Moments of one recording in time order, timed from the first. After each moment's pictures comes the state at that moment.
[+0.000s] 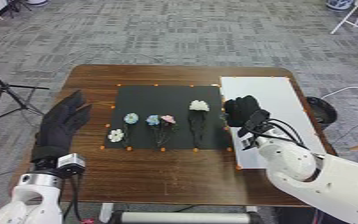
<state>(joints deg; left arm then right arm) 125.3 -45.0 -90.4 -119.2 36.5 17.2 26.2 -51.1 -33.4 12.0 -99.6 -124.8 26.7 26.0</state>
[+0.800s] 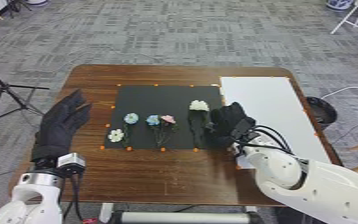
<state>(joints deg) 125.1 -45.2 -90.6 -119.2 36.6 16.8 26.1 -49.8 -36.4 8.0 -99.5 -128.5 25.2 28.4</state>
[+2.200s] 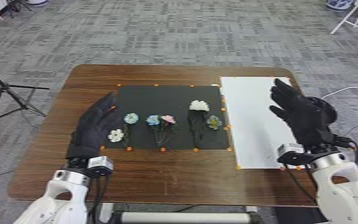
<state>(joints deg) 117.0 -53.1 -82.1 -116.1 45.5 10.1 20.3 -115.9 -45.5 91.4 -114.5 -43.1 5.1 -13.9</state>
